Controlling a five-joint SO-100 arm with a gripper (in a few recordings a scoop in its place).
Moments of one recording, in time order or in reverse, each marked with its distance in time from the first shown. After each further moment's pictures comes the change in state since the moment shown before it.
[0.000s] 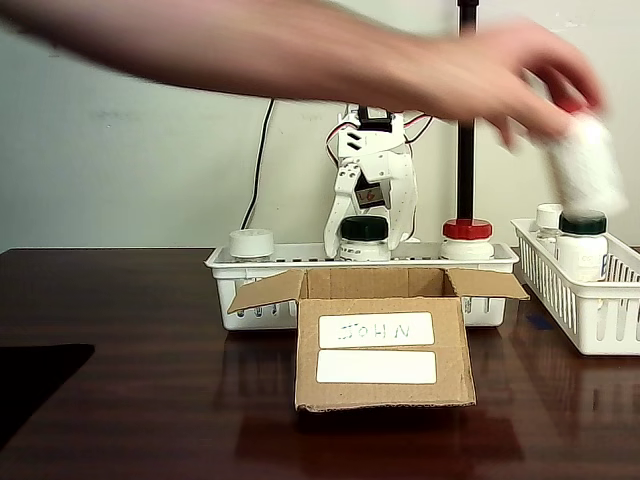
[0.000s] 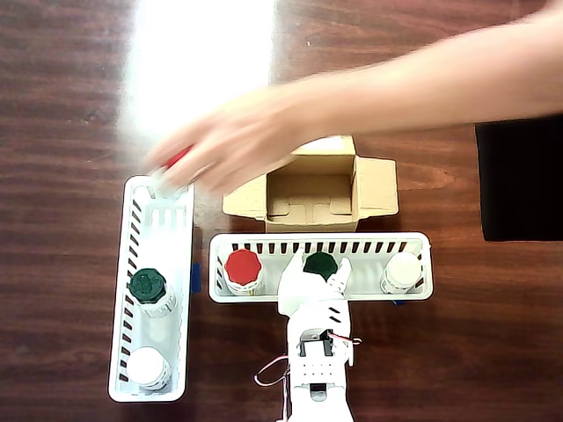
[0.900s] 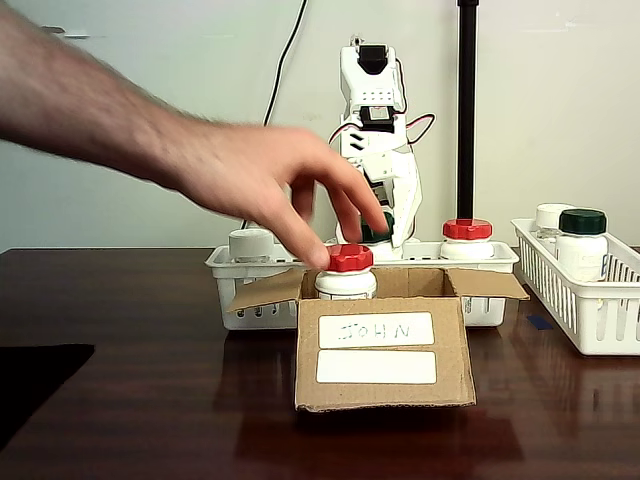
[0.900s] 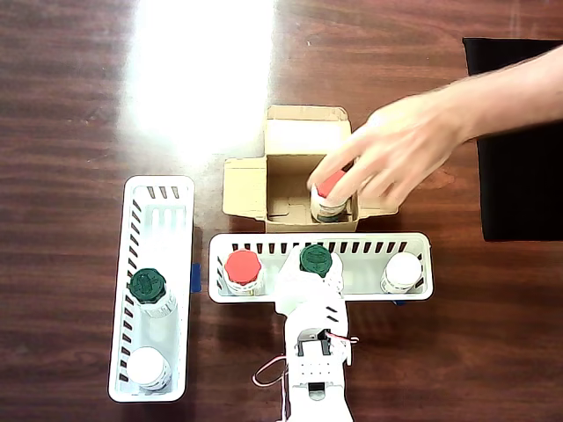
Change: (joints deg) arm -1.6 -0.4 -0.7 1.9 0.9
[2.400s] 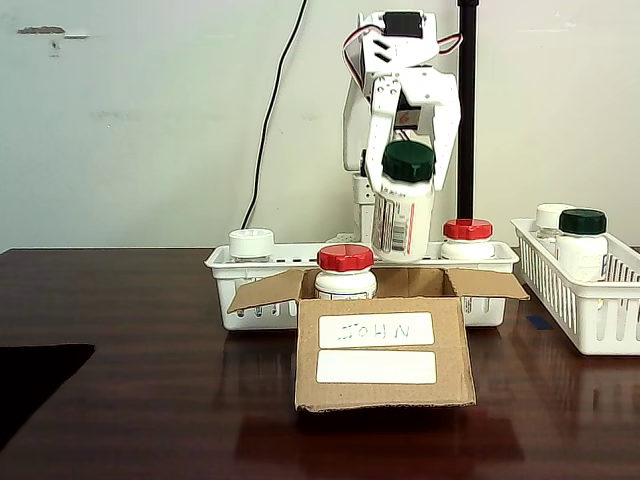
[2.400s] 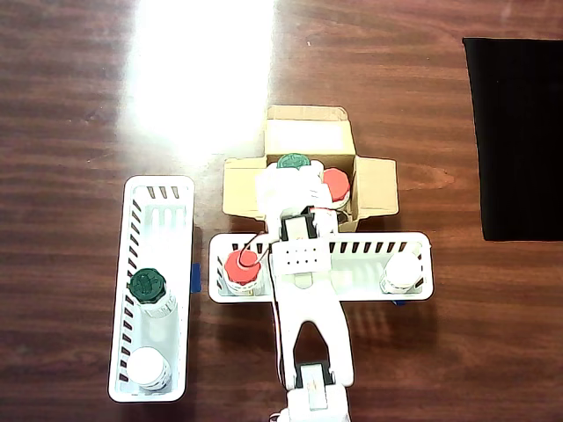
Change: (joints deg) arm -3.5 -46.4 -83.8 45.3 -13.5
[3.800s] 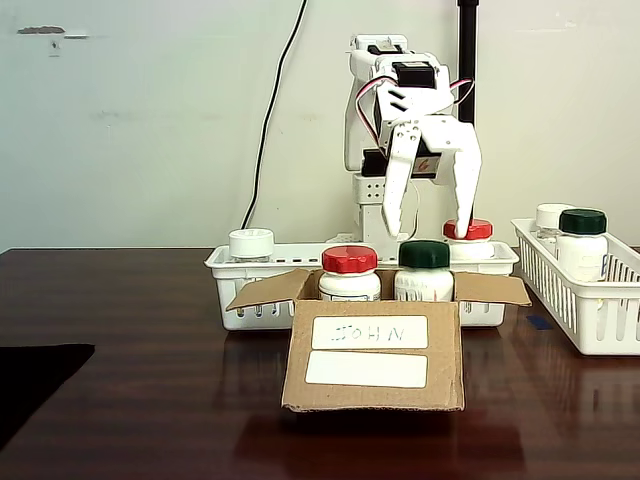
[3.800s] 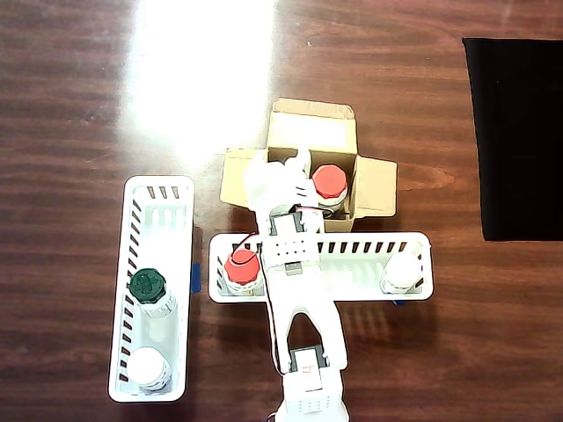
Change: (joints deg) arm -1.8 -4.3 9.1 -16.0 -1.9
